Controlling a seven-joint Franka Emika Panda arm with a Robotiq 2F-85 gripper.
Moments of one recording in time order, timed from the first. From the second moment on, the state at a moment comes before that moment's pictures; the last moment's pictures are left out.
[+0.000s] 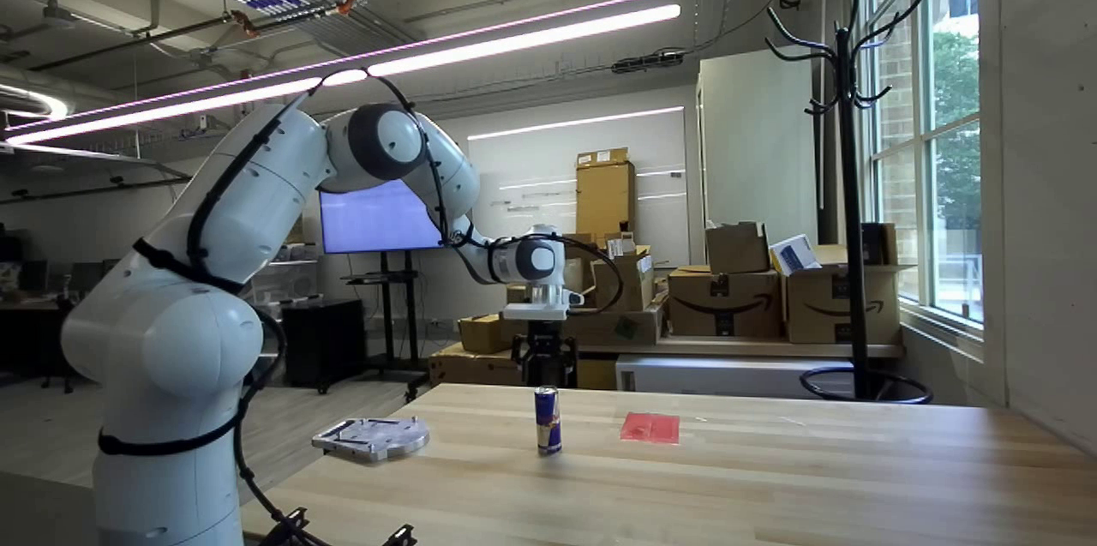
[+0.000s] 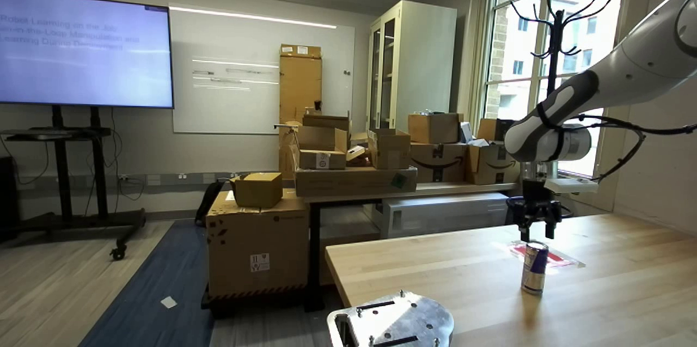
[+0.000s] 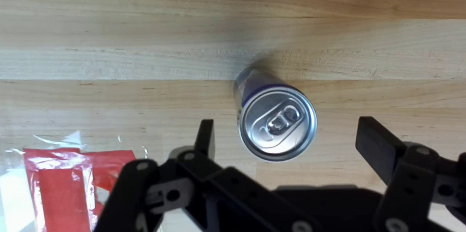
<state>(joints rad) -0.23 0.59 -0.10 -1.69 0.01 2.15 -0.40</state>
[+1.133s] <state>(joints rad) -0.25 0.67 -0.08 -1.66 0.01 2.15 -0.40</state>
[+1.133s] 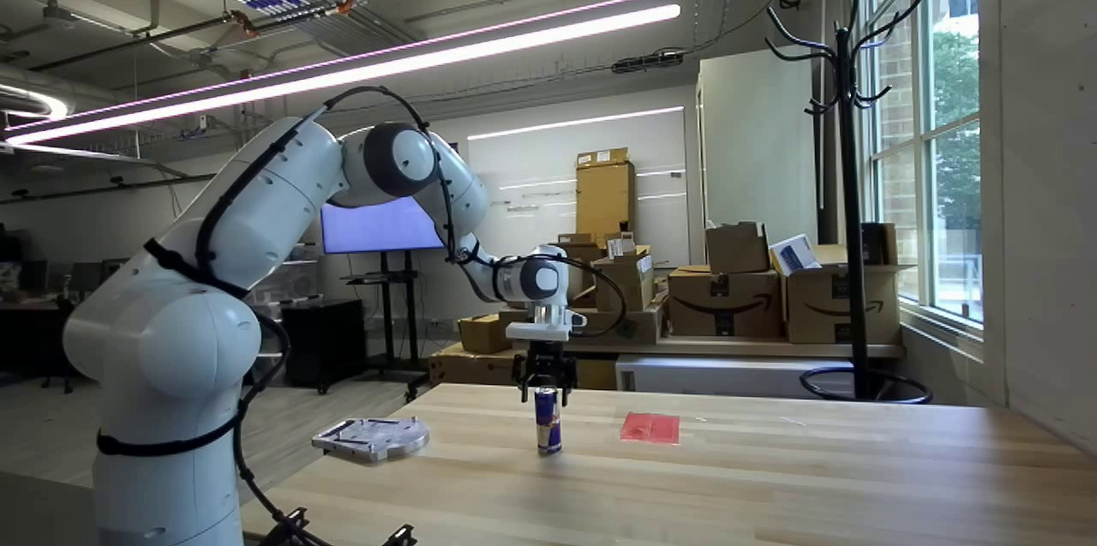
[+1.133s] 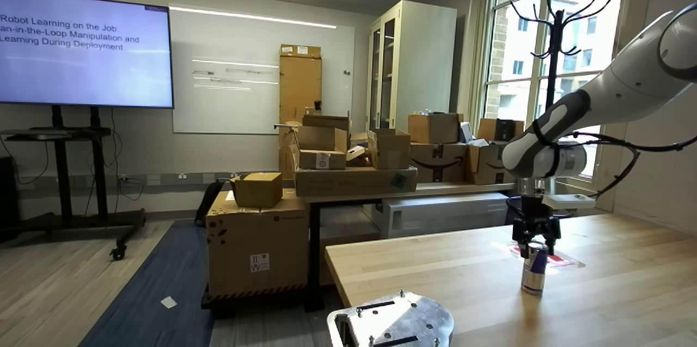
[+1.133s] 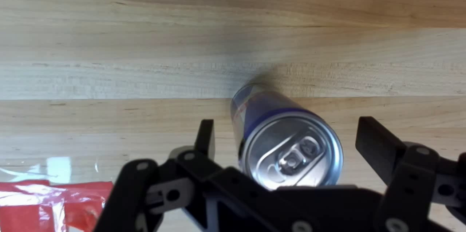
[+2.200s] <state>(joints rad) -0.26 0.63 -0.07 -1.70 0.01 2.19 -0.40</state>
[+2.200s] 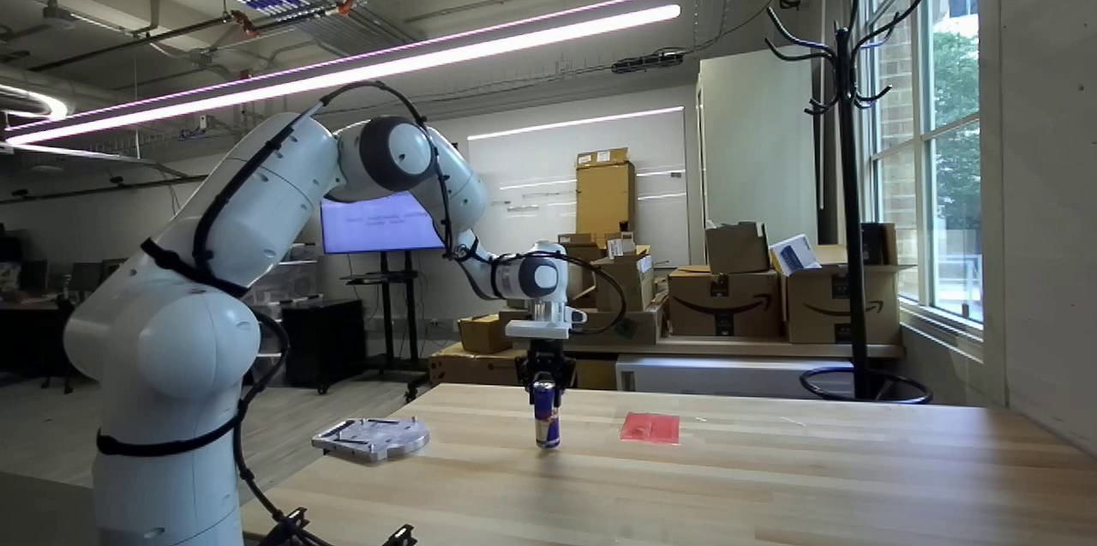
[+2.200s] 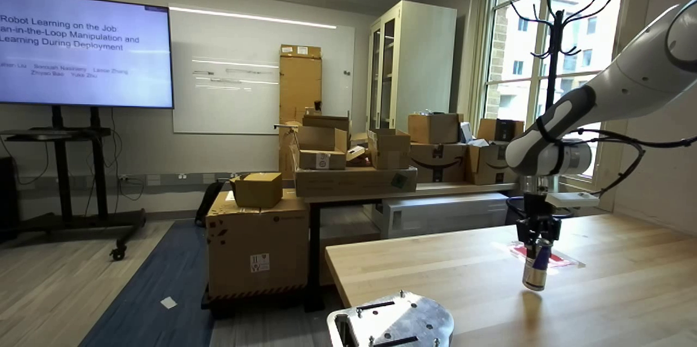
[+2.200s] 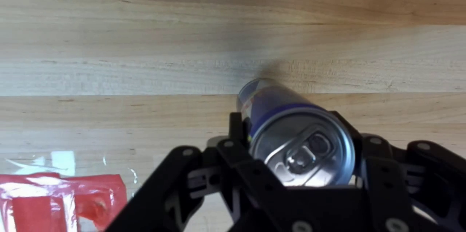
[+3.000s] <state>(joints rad) -0.19 0.08 -0.07 -2.15 0.01 2.19 -0.44</state>
